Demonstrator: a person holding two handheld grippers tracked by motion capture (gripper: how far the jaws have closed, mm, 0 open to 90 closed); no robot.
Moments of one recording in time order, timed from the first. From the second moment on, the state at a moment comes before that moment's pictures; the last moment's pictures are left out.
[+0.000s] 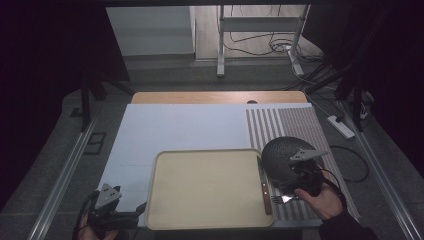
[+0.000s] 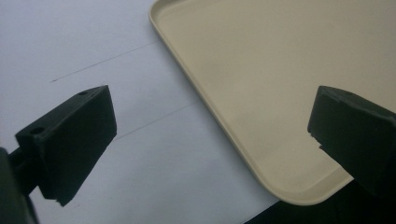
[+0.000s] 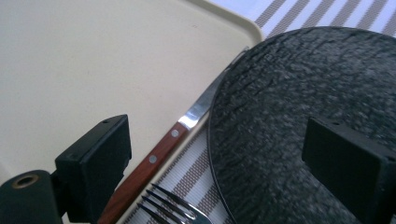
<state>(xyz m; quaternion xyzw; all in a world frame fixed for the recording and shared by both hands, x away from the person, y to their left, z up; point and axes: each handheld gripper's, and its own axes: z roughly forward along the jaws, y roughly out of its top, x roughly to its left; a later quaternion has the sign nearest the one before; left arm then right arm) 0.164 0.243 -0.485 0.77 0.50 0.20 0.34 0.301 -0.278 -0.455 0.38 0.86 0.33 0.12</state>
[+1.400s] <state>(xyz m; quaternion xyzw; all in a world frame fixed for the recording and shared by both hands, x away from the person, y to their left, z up) 0.164 0.244 -0.485 0.77 0.50 0.21 0.34 0.248 -0.359 -0.466 0.47 0.79 0.36 0.17</state>
